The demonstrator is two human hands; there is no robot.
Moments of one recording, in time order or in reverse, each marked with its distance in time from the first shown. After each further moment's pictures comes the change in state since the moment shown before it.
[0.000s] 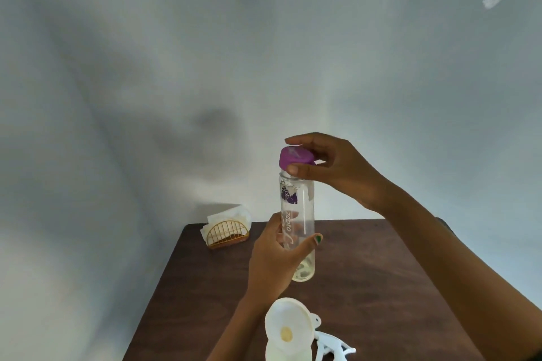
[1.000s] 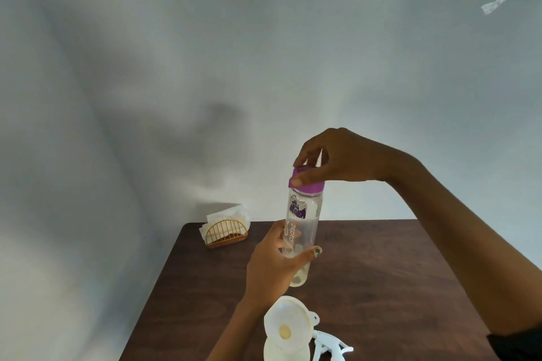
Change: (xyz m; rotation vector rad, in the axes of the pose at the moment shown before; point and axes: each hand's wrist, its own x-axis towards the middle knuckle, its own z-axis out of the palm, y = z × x) left_hand -0.006 -0.009 0.001 0.159 -0.083 -0.063; right_hand 0.009 -0.038 -0.025 -0.654 -0.317 -0.024
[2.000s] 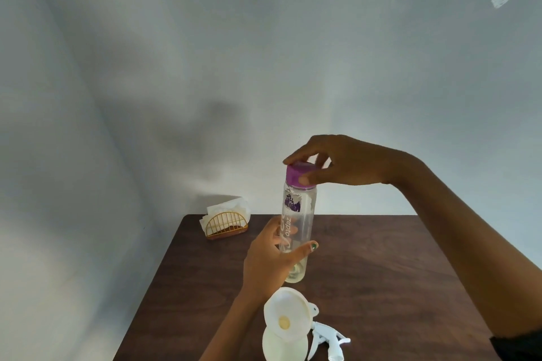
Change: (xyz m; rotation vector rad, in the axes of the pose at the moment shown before) left_hand -0.003 -0.008 -0.002 -0.036 0.035 -0.035; right_hand 0.001 0.006 0.013 0.022 -0.127 -0.002
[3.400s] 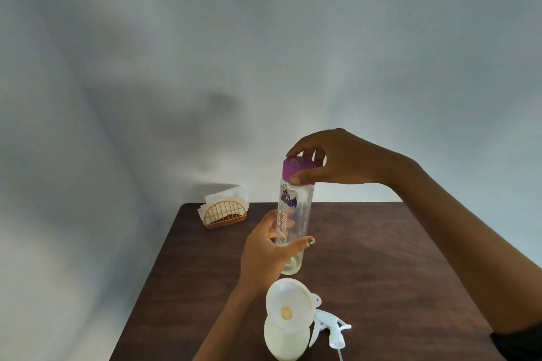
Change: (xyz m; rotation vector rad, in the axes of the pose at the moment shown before) left_hand -0.002 -0.013 -0.001 -0.059 -0.013 -0.028; right_hand 0.002 -0.001 0.017 -0.046 0.094 0.071
